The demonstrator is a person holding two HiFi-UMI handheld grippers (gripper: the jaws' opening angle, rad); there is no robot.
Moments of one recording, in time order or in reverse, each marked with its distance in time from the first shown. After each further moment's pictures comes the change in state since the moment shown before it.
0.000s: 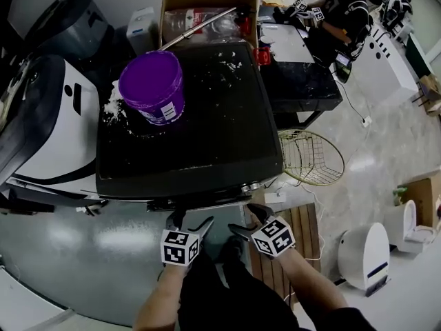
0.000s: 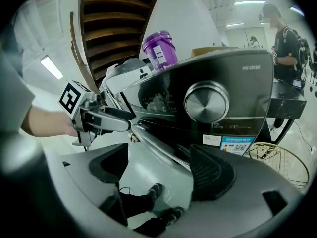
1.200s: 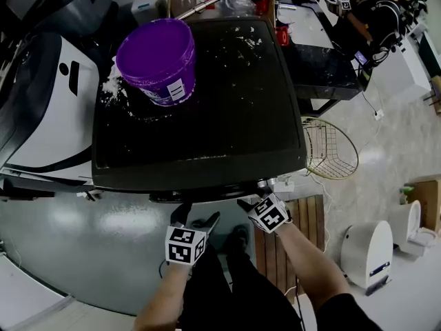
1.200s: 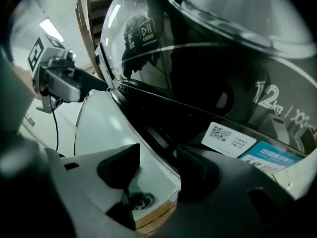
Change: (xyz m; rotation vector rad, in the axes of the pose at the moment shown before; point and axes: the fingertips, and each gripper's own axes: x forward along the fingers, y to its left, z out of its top) left arm 0.019 0.019 -0.035 -0.030 0.053 0.016; right arm 0.096 -0.063 -0.044 -0.228 0.240 -0.080
